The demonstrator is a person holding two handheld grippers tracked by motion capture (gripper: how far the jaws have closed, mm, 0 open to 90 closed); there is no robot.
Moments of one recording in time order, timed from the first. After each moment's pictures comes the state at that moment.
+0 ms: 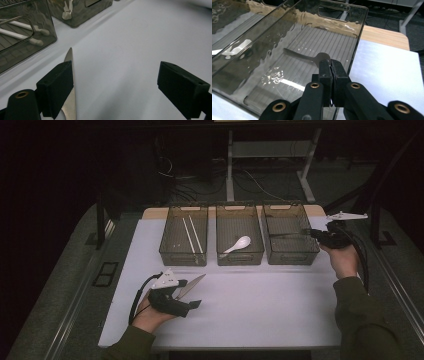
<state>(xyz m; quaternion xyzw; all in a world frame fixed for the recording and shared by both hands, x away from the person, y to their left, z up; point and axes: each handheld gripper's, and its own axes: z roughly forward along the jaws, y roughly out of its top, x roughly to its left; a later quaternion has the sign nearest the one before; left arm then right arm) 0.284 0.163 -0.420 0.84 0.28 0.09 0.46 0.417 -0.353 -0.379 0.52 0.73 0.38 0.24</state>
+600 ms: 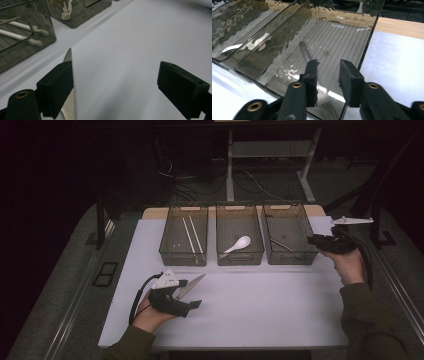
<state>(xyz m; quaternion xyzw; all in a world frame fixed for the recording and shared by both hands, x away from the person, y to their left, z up) 0.283 0.162 -0.419 0.84 0.28 0.09 0.46 0.406 -0.362 -0.384 0.51 0.73 0.41 0.19</state>
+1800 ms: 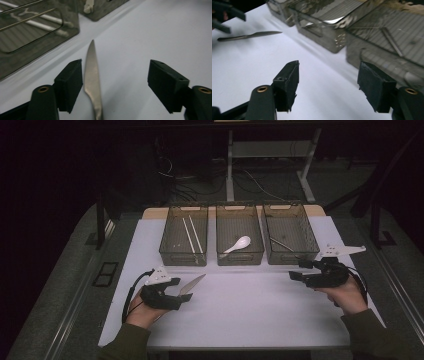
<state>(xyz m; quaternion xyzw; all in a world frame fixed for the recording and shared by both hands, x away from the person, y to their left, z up) 0.292 0.187 -0.417 0.84 0.31 0.12 0.42 0.316 -0.312 -0.390 0.37 0.80 0.47 0.09</state>
